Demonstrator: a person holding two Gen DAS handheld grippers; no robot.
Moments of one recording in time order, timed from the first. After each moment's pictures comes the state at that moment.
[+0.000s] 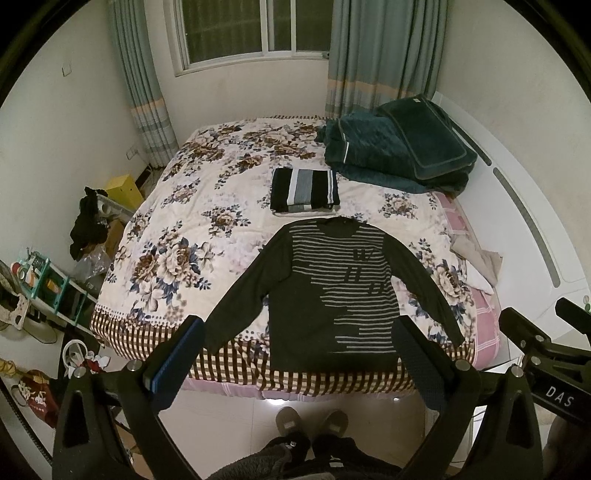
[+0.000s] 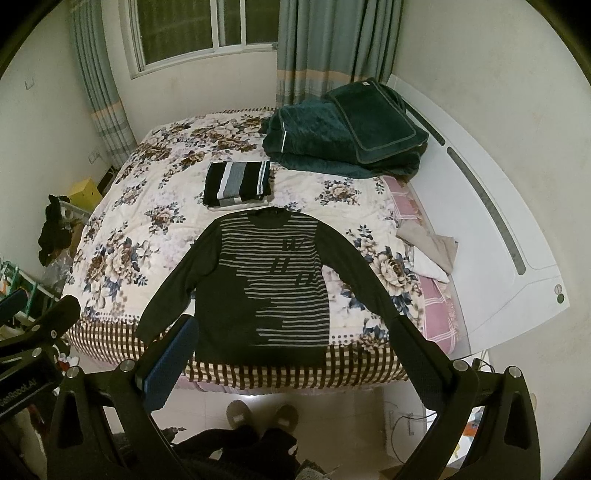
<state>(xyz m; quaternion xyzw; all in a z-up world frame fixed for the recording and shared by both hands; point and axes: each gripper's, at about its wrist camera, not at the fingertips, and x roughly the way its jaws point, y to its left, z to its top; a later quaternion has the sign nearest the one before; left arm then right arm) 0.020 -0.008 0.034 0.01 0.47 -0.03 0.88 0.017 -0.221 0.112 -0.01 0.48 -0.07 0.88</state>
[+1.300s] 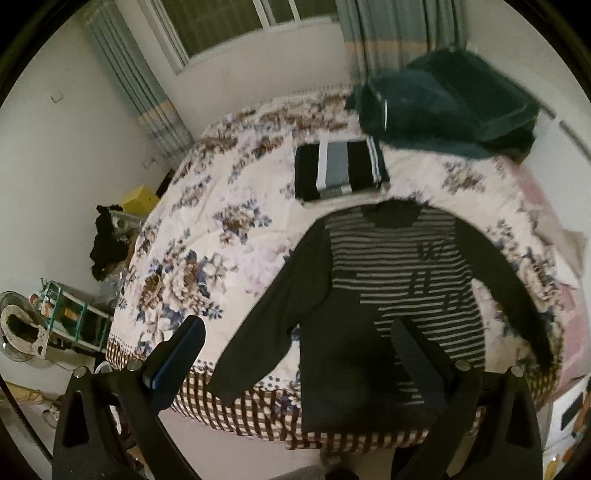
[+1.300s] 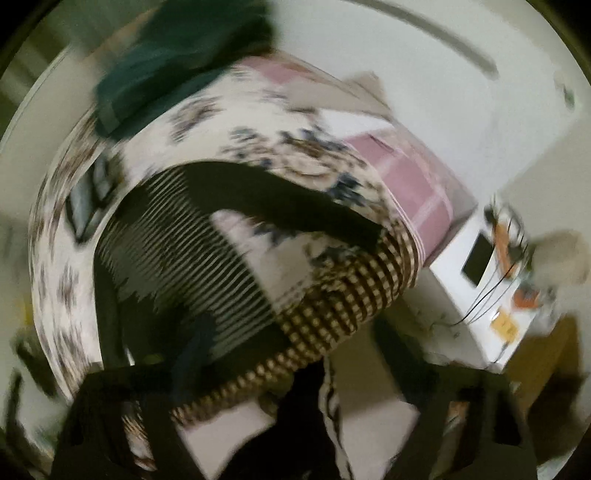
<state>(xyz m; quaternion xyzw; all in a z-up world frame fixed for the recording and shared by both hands) 0.196 -0.057 -0.201 0.11 0.49 0.06 0.86 0.081 -0.522 -0.135 0.28 0.56 -0.27 0.73</state>
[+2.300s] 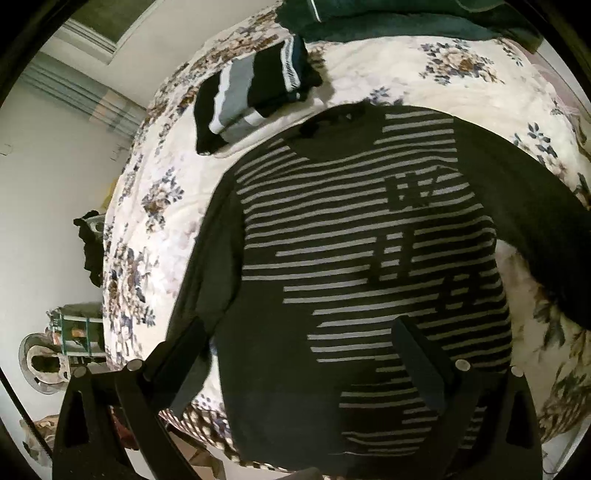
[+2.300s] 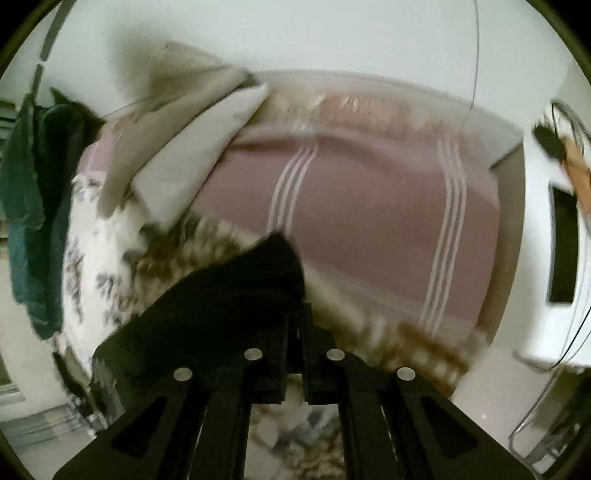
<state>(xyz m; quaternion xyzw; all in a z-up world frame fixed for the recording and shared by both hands) 0.328 -0.231 -0.409 0.22 0.60 0.07 0.77 0.137 -0.864 -0.449 0.50 0.47 -0.36 0.63</state>
